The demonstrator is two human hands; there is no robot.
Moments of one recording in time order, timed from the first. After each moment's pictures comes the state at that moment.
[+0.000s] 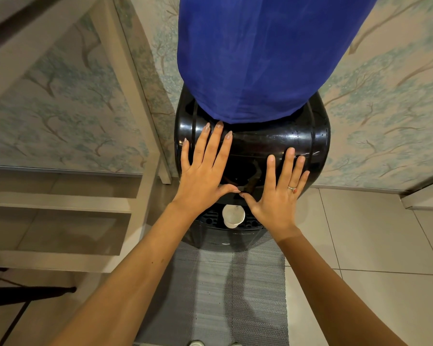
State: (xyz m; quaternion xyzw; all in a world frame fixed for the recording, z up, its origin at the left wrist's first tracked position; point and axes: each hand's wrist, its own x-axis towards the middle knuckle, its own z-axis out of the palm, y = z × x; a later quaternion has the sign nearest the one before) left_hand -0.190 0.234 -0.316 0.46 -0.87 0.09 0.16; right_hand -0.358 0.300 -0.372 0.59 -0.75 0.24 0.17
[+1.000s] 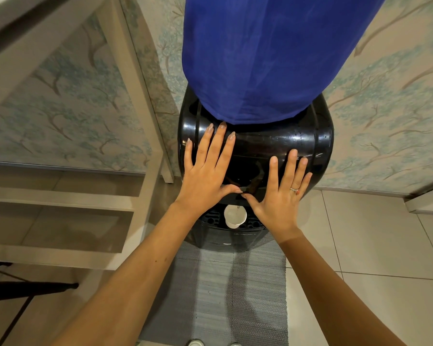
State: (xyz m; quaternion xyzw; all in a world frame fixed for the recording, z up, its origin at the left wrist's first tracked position) left_hand -0.190 0.235 -0.317 0.46 -0.87 0.09 0.17; right_hand -0.359 0.300 -0.373 0.59 -0.75 0.24 0.18
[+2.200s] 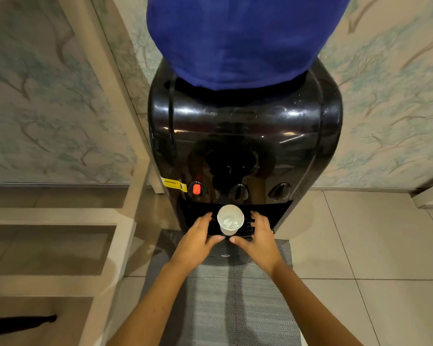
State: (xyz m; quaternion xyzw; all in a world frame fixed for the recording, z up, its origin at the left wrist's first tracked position) left_hand -0.179 0.274 -0.517 0.50 -0.76 -0.38 0.13; right_hand -0.355 0.336 -0.515 0.49 -0.73 0.32 -0.35
